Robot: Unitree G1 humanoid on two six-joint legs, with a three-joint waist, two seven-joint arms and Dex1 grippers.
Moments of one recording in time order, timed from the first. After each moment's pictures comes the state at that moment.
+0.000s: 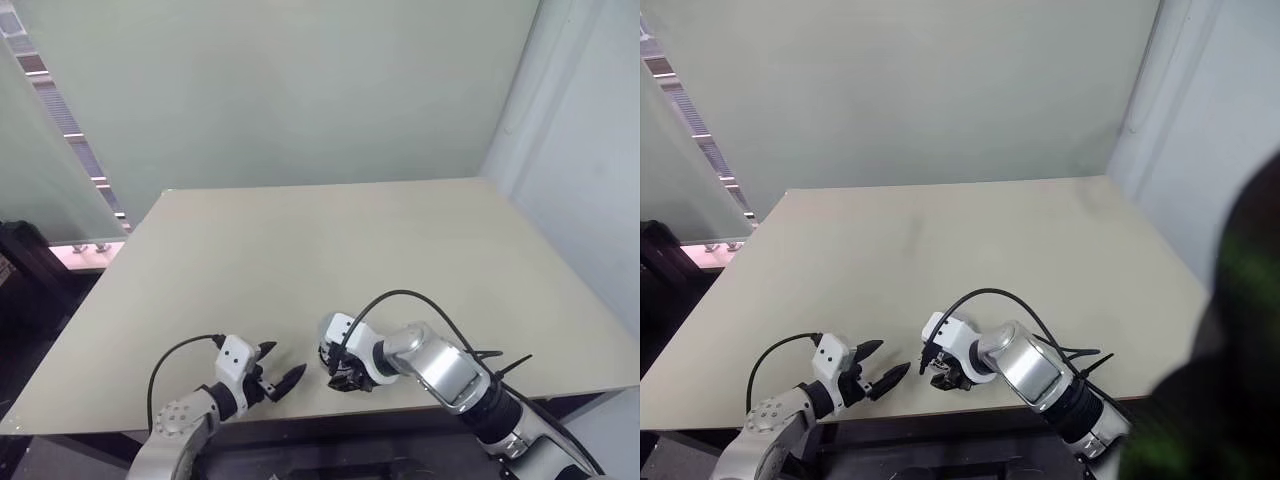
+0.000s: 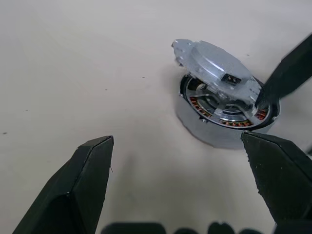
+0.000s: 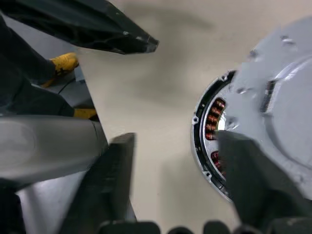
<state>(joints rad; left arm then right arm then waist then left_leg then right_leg) 0.19 0.42 0.01 -0.12 -0.29 0.21 -0.68 -0.52 -0.25 0.66 -0.20 0.00 1.12 0.81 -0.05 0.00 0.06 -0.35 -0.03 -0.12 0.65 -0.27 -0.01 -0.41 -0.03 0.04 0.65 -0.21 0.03</state>
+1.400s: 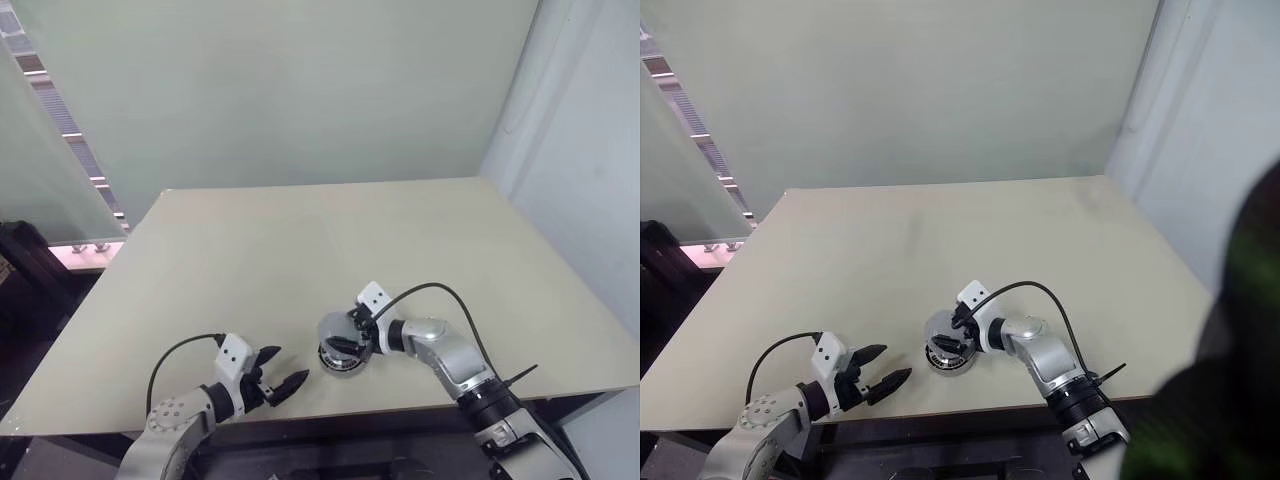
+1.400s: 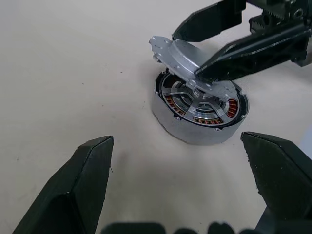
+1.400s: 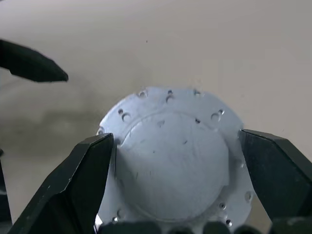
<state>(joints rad) 0.20 0.45 0.01 -0.19 -0.35 0.34 -0.74 -0.45 -0.17 0.37 0.24 0.11 0.51 0.70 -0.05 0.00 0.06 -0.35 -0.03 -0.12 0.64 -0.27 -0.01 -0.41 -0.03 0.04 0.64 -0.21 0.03</state>
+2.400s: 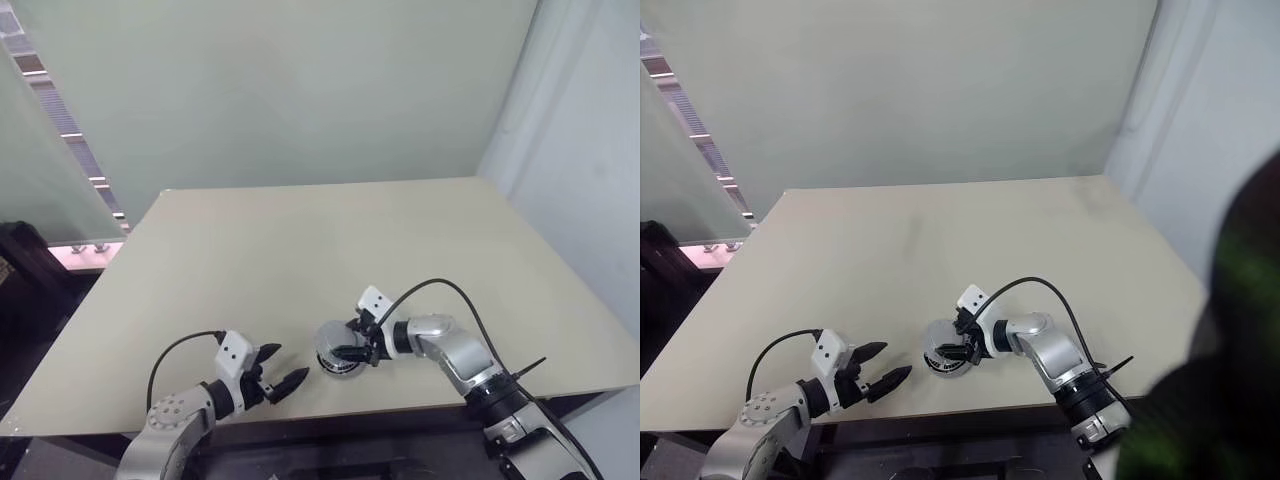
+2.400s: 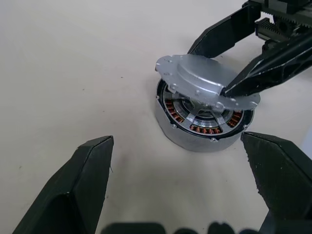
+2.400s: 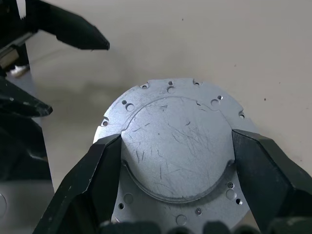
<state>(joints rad) 0.18 0.46 0.01 -0.19 -0.35 0.34 -0.75 -0.48 -0.24 0.42 0.19 0.11 0.58 0.85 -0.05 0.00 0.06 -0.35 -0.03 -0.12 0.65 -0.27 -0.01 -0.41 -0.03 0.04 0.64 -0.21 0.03</state>
